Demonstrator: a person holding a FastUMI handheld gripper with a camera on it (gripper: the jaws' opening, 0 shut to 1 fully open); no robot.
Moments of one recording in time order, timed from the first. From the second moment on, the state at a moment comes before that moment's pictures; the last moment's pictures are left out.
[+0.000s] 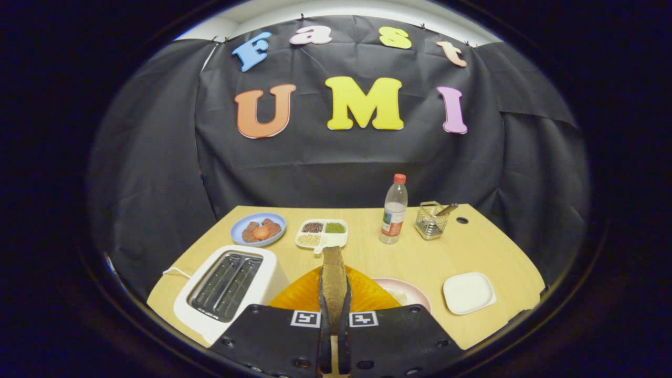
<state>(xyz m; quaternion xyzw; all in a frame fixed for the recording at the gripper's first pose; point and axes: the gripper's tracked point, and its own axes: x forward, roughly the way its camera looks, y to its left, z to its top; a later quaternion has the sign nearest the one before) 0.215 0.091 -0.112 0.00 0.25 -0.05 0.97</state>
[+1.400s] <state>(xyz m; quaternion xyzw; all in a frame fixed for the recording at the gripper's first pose) 0.230 -0.013 -0.231 0.02 0.35 -0.05 0.93</state>
